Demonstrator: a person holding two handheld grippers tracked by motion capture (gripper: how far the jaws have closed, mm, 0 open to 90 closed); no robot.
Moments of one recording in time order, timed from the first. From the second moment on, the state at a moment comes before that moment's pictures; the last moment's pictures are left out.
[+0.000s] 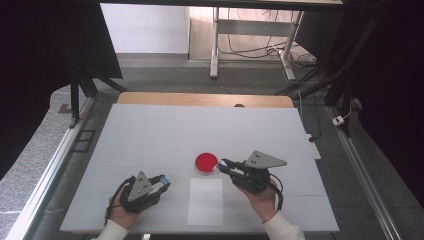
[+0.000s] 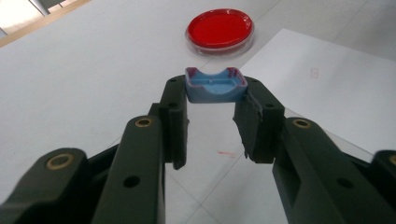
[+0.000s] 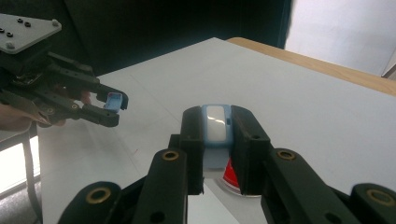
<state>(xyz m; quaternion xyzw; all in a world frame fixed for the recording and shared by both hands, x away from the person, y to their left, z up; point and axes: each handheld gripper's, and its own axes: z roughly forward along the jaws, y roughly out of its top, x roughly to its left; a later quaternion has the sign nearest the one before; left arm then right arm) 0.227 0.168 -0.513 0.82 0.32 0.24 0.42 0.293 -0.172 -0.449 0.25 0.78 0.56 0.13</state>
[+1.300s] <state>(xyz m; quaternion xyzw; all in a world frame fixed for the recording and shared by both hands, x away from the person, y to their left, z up) 0.229 0.162 -0.515 0.82 0.31 0.23 0.42 0.277 -0.139 -0.480 0.20 0.85 0.47 0.09</state>
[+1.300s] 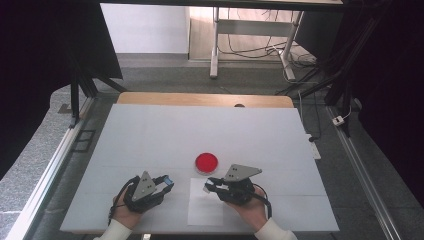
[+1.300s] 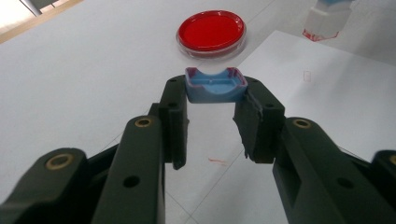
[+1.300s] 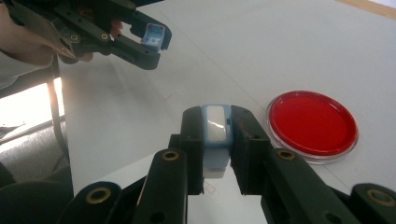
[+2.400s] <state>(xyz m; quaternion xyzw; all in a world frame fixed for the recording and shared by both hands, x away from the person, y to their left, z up) 0.230 0.162 -0.515 0.82 0.31 0.23 0.42 0.274 -0.125 -0.506 0.18 0.88 0.42 0.10</state>
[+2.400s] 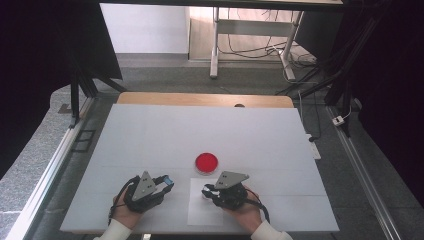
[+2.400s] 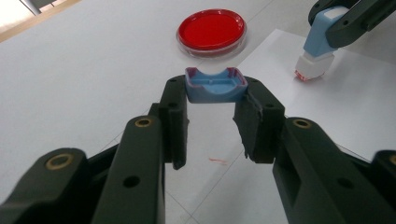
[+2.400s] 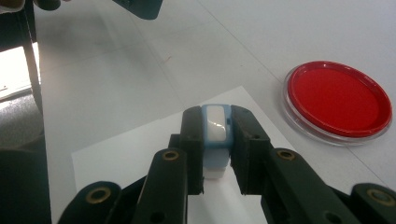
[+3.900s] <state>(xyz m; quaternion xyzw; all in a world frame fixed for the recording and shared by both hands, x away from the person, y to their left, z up) 0.229 0.164 -0.515 0.82 0.31 0.23 0.42 0.274 -0.120 -0.512 0.17 0.89 0.40 0.11</state>
